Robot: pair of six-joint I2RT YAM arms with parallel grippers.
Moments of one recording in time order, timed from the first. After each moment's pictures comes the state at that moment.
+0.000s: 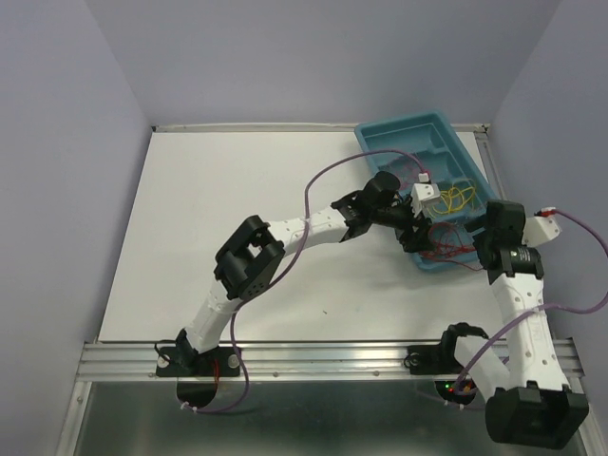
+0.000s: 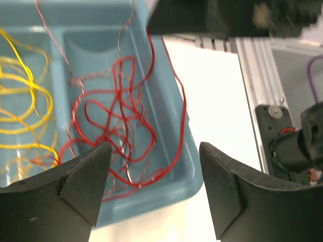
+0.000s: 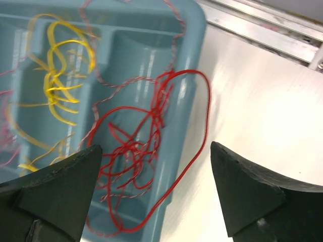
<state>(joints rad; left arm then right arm) -0.99 2.19 1.76 0.14 0.65 -0.04 -0.09 0.82 0.82 -0.78 0.55 0.89</state>
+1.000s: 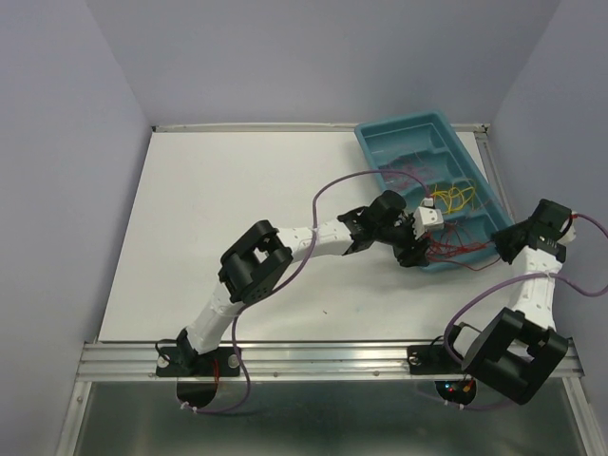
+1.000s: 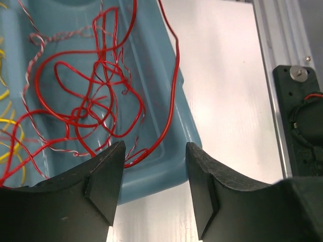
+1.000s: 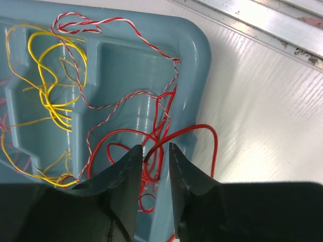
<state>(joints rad) -1.04 2.19 1.66 0.10 0.57 0.08 -0.59 1.10 0.81 -0.55 -0.05 0.68</state>
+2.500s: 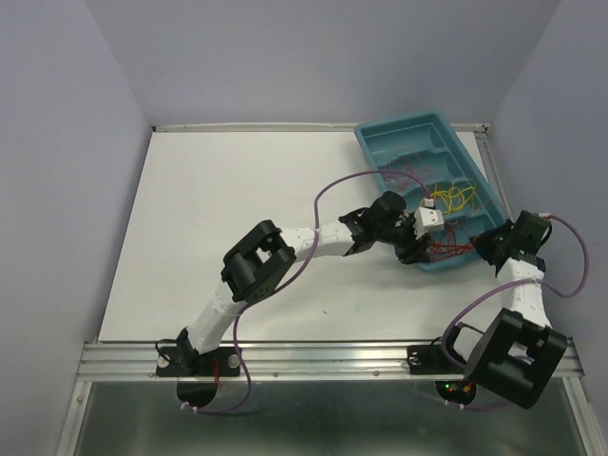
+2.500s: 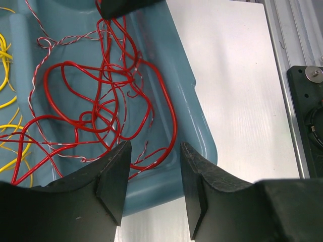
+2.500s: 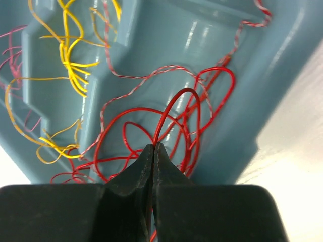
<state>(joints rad) -1.04 2.22 1.66 0.15 0.56 0.10 -0.53 1.09 0.62 -0.27 -0.25 0.67</state>
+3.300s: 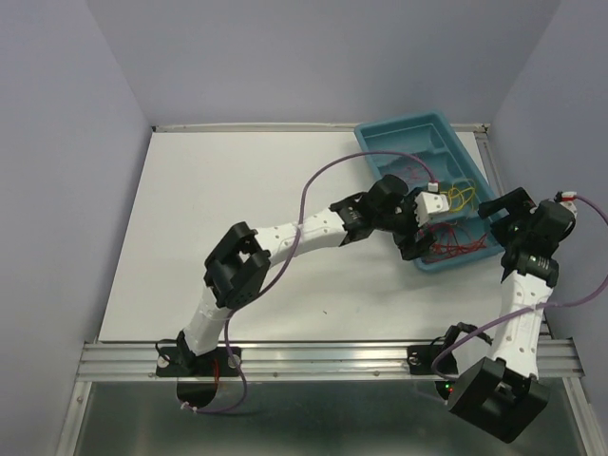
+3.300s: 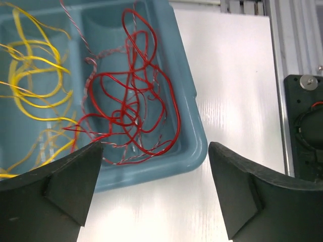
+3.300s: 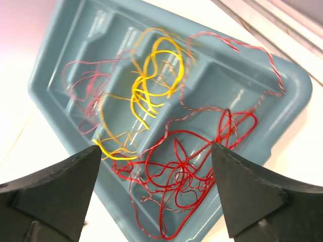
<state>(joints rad) -1.05 2.11 1.74 -0.07 0.46 0.16 -0.53 0.87 0.75 -0.36 -0.21 0.59</state>
